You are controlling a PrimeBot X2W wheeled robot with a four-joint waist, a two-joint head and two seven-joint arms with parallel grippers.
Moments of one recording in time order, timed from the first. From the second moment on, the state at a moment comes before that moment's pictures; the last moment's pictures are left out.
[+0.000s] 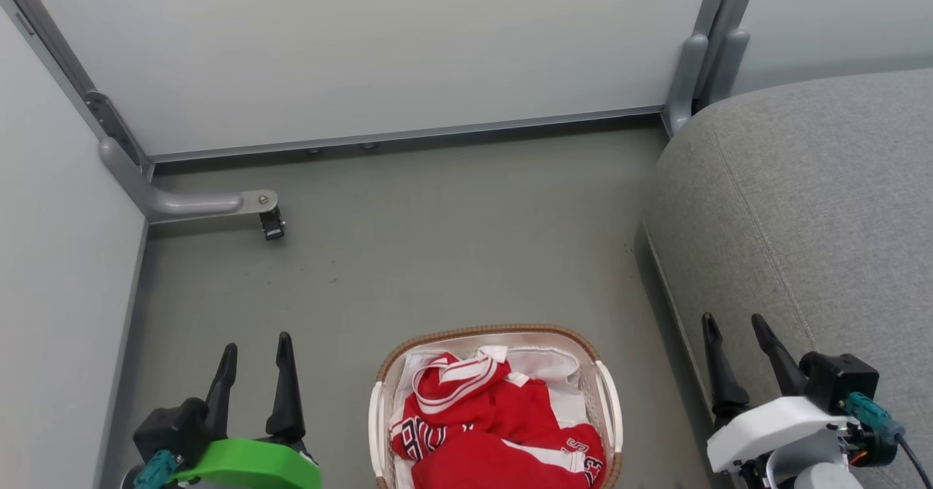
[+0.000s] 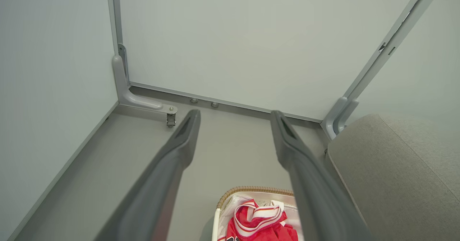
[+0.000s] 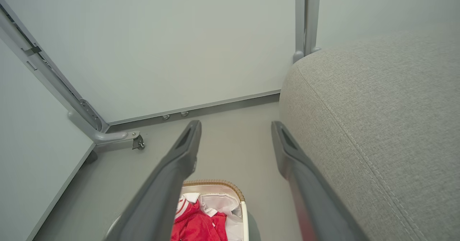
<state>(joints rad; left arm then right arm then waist) 0.02 0.05 -0.09 0.22 -0.39 -0.07 -0.22 -0.05 -0.05 0.01 0.26 0.30 0.13 -0.22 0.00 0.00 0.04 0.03</state>
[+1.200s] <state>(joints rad) 0.04 0.05 -0.11 0.25 -0.26 -0.06 -0.26 -0.04 -0.05 0.03 0.27 0.14 0.13 -0.26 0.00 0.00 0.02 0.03</state>
